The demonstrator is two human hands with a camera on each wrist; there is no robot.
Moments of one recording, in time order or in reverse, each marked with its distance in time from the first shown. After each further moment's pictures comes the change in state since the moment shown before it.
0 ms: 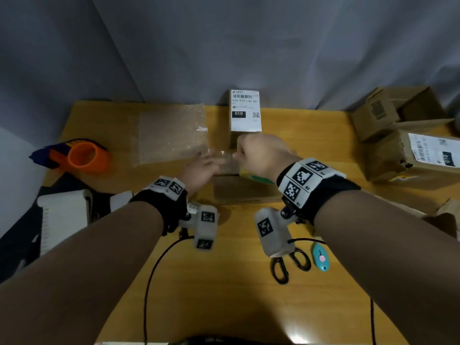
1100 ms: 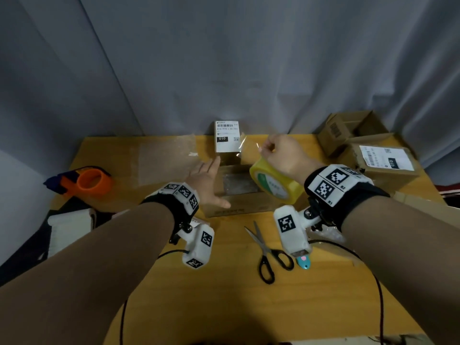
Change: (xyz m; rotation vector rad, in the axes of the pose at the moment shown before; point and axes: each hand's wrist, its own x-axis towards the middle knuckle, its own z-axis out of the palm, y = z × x) left_hand -0.034 0.048 0.010 0.863 -0.116 0.119; right_hand -0.075 0.047 -0.047 0.515 0.256 0.244
